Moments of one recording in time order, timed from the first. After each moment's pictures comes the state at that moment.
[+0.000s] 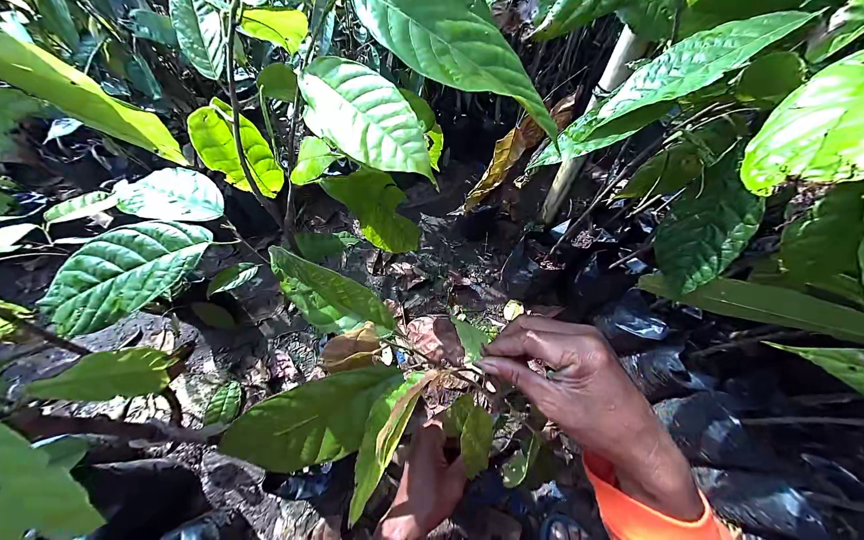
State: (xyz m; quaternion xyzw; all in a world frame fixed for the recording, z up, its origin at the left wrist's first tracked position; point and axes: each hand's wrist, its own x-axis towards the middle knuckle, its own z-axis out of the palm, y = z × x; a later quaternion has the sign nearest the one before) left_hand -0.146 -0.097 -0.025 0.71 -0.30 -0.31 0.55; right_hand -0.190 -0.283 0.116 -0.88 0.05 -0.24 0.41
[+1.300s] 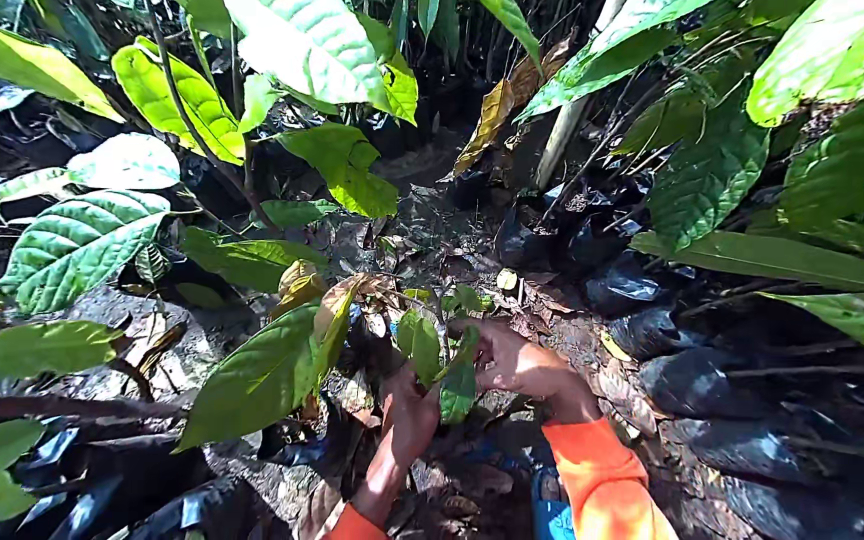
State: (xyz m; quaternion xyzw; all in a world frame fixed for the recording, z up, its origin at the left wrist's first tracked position) left_hand -0.127 -0.111 -0.036 0.67 -0.23 -0.27 0.65; right_hand -0.198 -0.296 0.033 -0.76 0.14 0.12 0.63
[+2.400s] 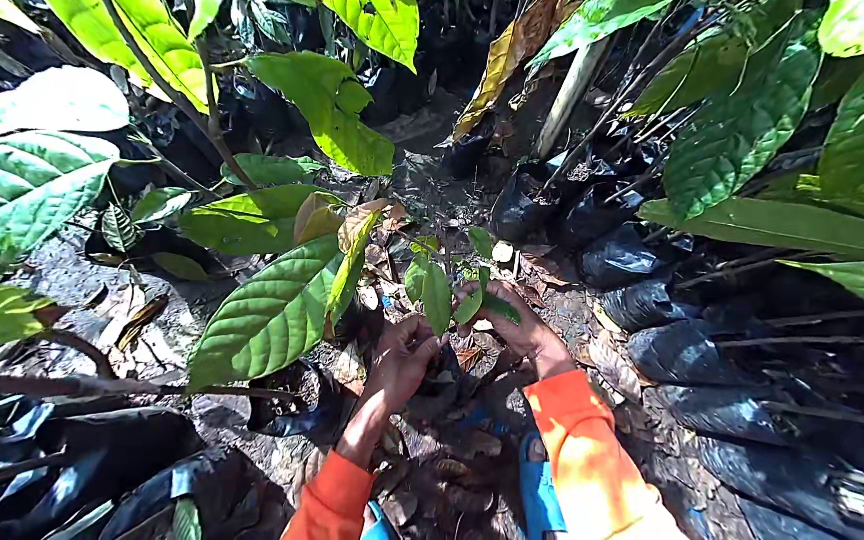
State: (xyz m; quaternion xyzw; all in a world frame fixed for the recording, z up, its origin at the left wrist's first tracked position) left_hand -0.096 -0.117 -0.045 0.62 -0.26 -0.40 0.62; right_hand -0.196 -0.299 -0.012 -0.61 0.21 -0.05 0.76
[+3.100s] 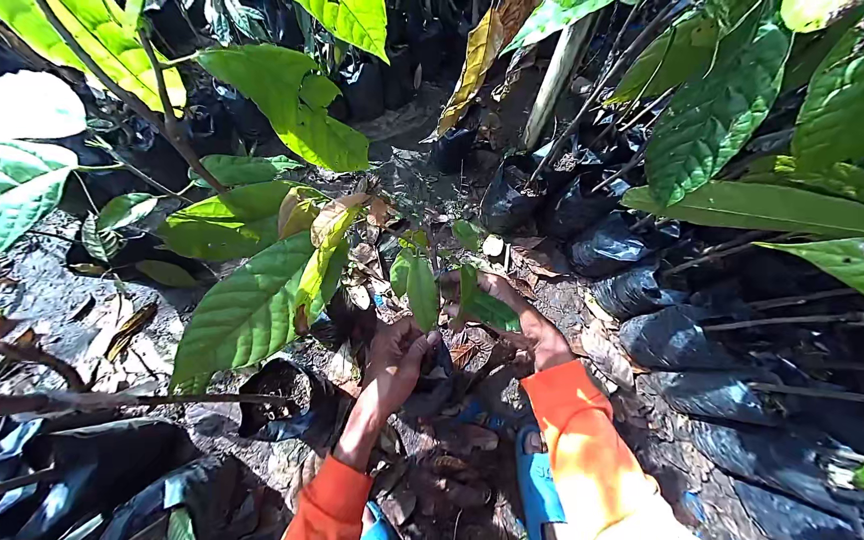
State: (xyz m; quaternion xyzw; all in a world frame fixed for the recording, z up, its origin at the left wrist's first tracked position) left_hand -0.102 -0.118 -0.054 0.63 -0.27 -0.37 0.62; right_hand -0.202 -0.313 -0.017 -0.60 0.18 -0.03 0.78
